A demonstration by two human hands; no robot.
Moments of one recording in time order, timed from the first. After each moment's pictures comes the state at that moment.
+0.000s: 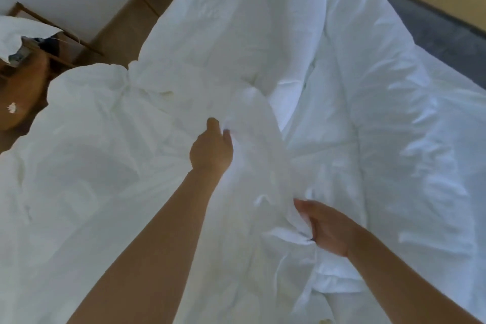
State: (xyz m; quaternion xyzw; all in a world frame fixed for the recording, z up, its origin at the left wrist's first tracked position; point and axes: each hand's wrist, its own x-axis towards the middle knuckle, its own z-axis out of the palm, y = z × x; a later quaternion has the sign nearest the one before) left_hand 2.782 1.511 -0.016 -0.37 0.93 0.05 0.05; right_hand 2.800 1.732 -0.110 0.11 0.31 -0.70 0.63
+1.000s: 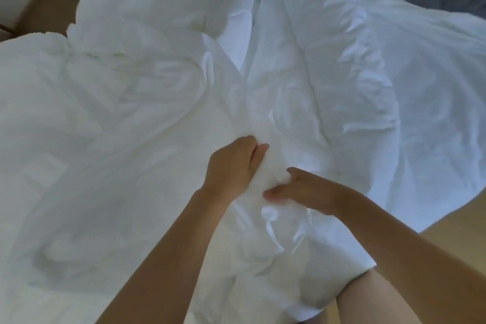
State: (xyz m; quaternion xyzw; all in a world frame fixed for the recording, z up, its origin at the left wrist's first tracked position) left_hand 2.913 1.634 -0.014 -0.07 0.98 0.15 0.13; right_hand 2.890 1.796 -0.055 -0.06 0.53 -0.57 0.63
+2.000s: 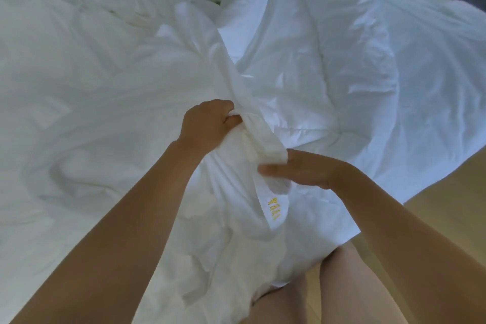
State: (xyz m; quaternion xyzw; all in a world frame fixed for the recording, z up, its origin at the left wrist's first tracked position) left_hand 2.970 1.580 -0.001 -0.07 0.99 0.09 0.11; right_hand 2.956 1.791 -0.035 -0.14 0.56 -0.52 0.62
